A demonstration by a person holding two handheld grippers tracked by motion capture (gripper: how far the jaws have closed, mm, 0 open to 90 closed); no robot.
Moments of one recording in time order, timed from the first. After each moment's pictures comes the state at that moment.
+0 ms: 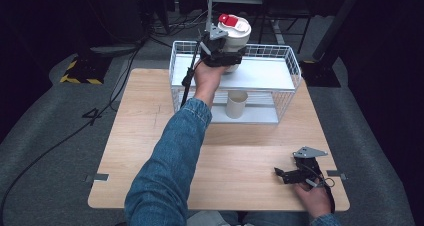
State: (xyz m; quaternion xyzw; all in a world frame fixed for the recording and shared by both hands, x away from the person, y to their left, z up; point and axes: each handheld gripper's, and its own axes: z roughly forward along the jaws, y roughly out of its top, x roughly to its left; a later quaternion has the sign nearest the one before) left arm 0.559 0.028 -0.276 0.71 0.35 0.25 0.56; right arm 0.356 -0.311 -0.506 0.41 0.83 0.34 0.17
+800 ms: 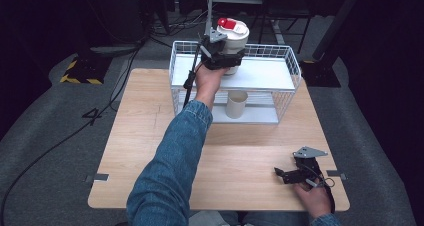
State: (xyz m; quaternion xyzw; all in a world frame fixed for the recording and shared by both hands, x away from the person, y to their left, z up) left arm 0.564 0.024 -0.289 0.70 0.37 0.24 0.56; right arm 0.356 -0.311 -0.506 0.41 0.83 0.34 0.17
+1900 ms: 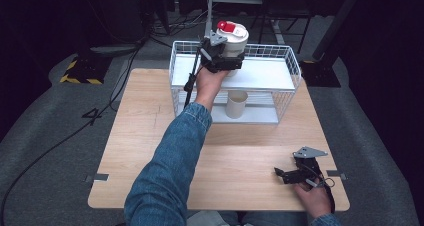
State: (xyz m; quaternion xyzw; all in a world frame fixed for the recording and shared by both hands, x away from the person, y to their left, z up) left arm 0.559 0.026 -0.293 0.70 0.38 0.25 0.55; right arm 0.356 -0.311 -0.506 0.41 0.83 0.34 0.18
